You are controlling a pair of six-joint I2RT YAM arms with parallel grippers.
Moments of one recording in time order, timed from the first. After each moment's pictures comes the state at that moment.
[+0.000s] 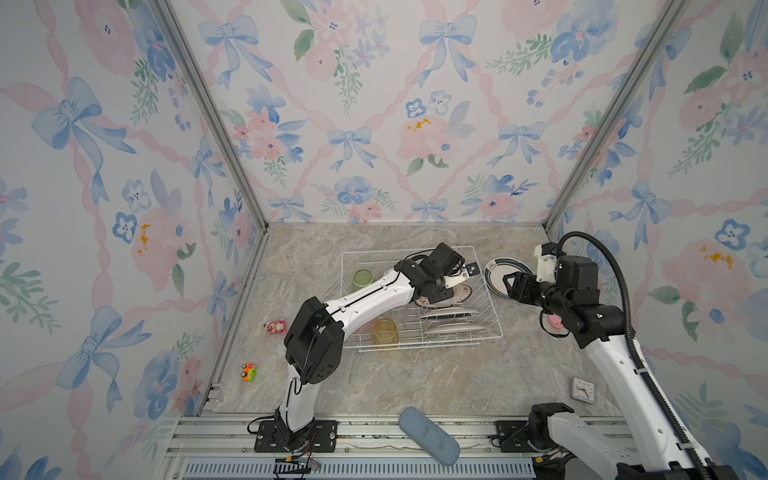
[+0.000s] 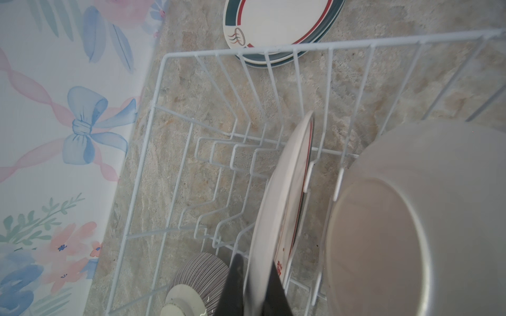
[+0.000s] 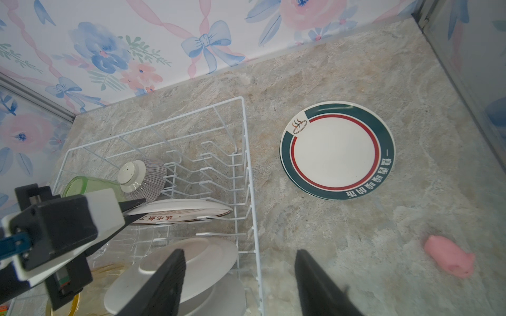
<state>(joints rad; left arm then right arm) -0.88 1.96 1.73 -0.62 -0.17 0.55 0.09 0.98 1.01 -0.66 -0.15 0.29</state>
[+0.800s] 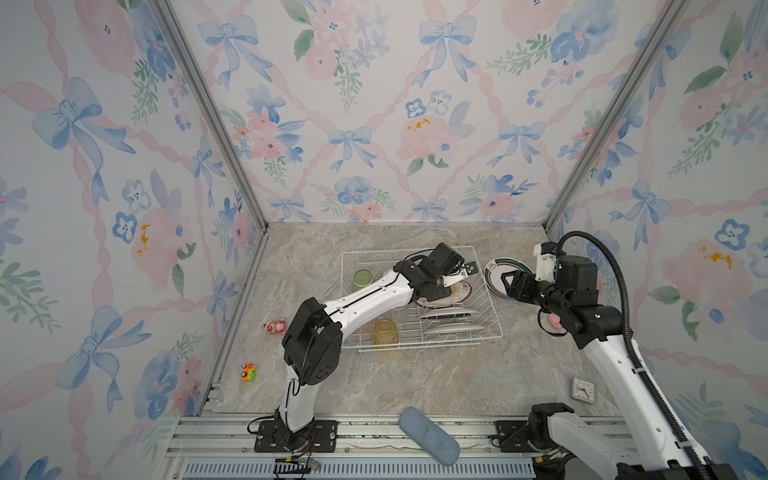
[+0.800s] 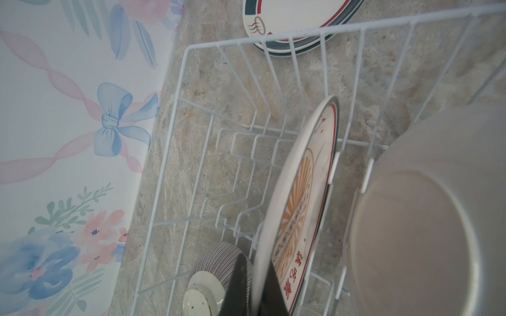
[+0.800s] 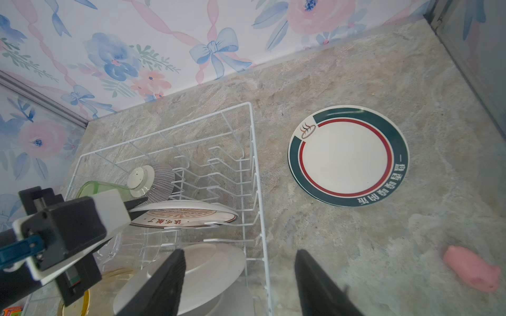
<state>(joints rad) -0.87 1.93 1.71 -0.60 -0.25 0.56 0.09 0.98 0.99 -0.60 -0.18 0.32</state>
